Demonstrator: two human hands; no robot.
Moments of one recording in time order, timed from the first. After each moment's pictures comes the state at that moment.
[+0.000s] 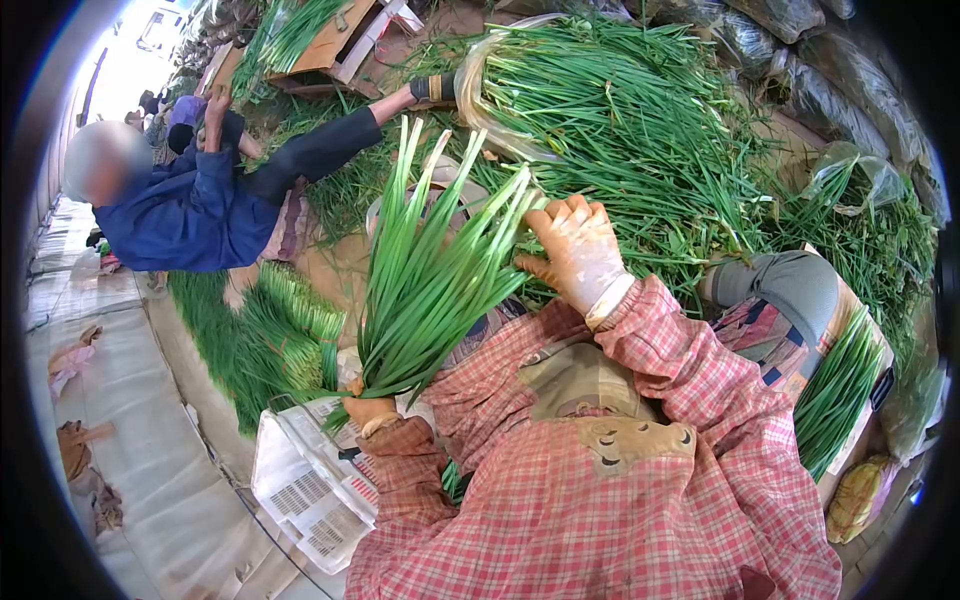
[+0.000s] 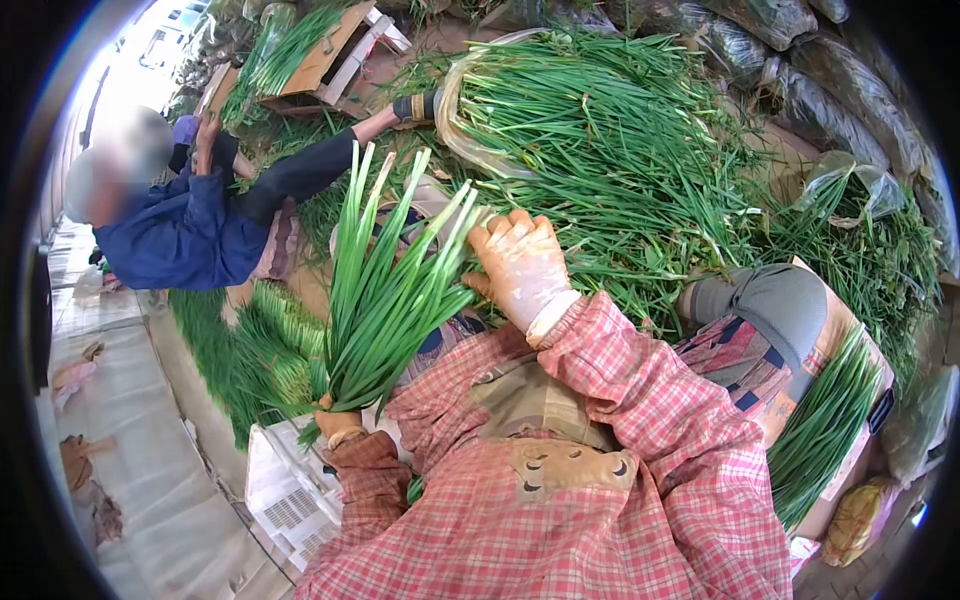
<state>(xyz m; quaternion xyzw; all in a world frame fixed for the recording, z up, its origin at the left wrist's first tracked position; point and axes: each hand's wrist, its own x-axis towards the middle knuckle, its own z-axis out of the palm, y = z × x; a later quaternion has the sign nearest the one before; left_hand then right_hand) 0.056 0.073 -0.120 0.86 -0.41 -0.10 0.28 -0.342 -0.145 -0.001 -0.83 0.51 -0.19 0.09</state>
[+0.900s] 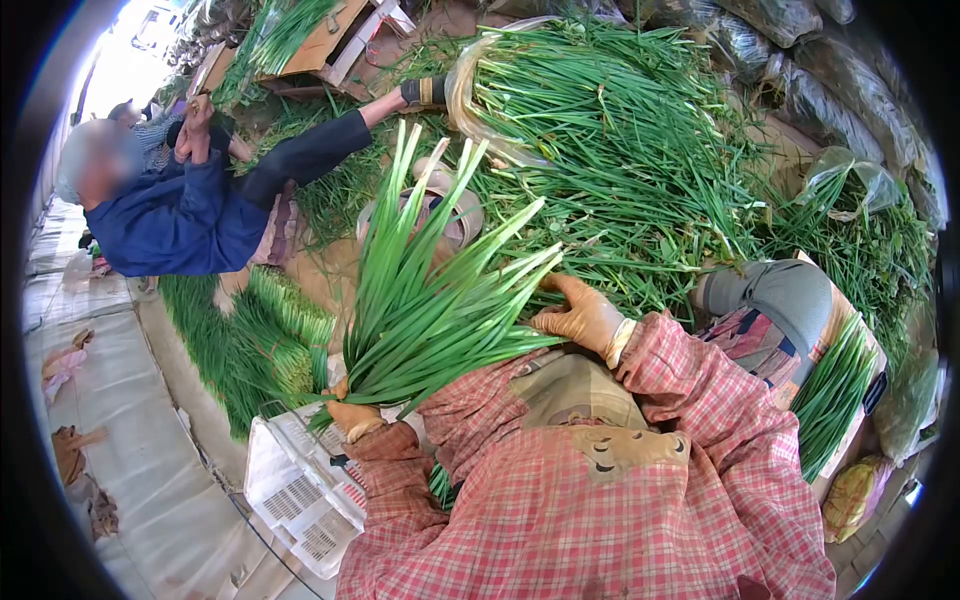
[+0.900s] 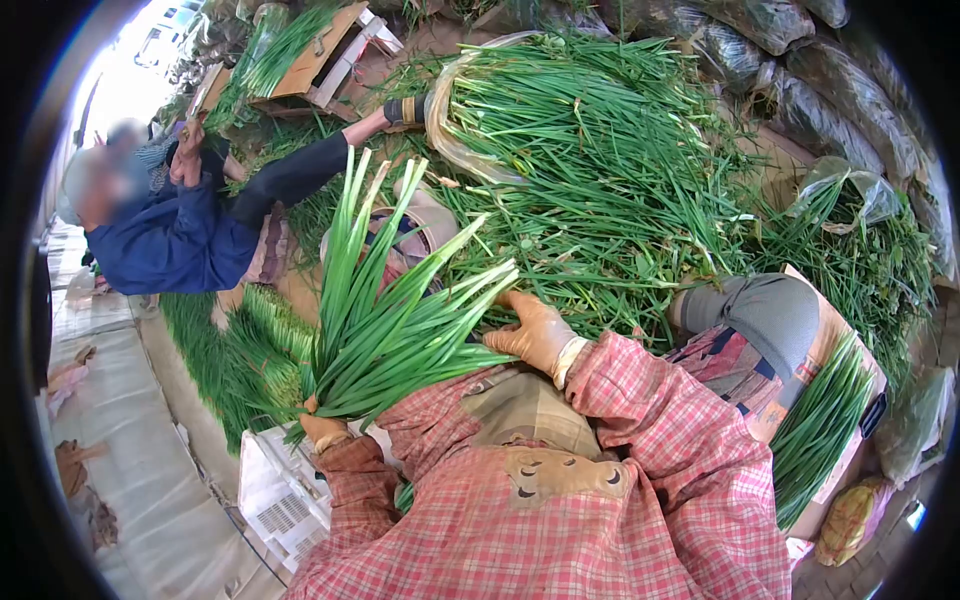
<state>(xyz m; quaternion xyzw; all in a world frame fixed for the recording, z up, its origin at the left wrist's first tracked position) 0.048 0.056 -0.113 0.71 -0.17 -0.24 0.64 -0.362 -0.099 -0.079 -0.53 0.45 -0.27 0.67</state>
